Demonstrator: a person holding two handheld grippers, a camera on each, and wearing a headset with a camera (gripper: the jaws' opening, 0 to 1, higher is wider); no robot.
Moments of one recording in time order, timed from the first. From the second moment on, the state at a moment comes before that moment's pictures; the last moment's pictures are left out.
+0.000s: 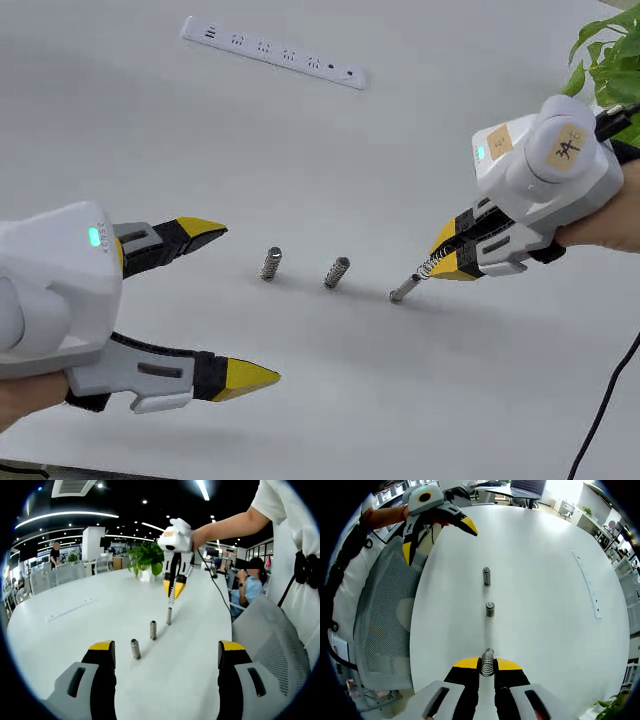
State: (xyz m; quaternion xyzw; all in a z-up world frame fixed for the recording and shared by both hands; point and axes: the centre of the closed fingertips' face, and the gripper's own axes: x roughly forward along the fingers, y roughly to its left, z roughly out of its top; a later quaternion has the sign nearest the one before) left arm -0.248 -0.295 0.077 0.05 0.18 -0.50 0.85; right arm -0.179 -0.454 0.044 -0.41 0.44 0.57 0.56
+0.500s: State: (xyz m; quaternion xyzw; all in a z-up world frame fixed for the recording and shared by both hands) left arm -0.247 -0.295 0.075 0.04 0.18 -0.50 0.85; right arm -0.180 -0.454 0.037 -0.41 0.45 0.57 0.55
